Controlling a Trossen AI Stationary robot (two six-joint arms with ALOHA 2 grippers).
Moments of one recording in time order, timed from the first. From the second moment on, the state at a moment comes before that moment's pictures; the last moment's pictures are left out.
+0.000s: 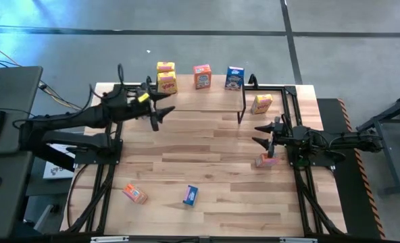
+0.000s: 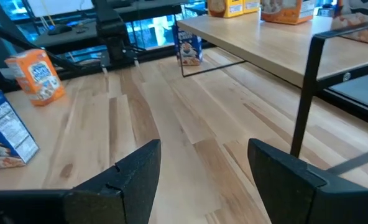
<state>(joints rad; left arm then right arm) 0.23 0.87 0.74 0.07 -0.12 0.00 0.02 0.18 0.07 -0.09 0.29 0.18</state>
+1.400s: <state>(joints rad) -0.05 1.07 0.95 -0.01 -0.36 -0.02 0.02 0.18 0.07 0.07 0.30 0.08</state>
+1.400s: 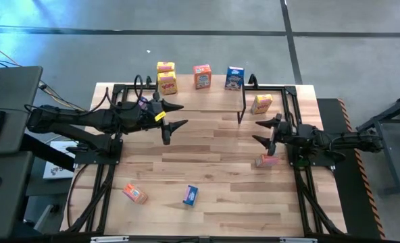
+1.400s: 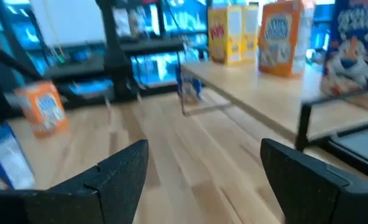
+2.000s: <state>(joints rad) -0.05 1.07 0.95 -0.04 -0.36 -0.02 0.06 0.38 0.63 -0.67 0.05 0.33</state>
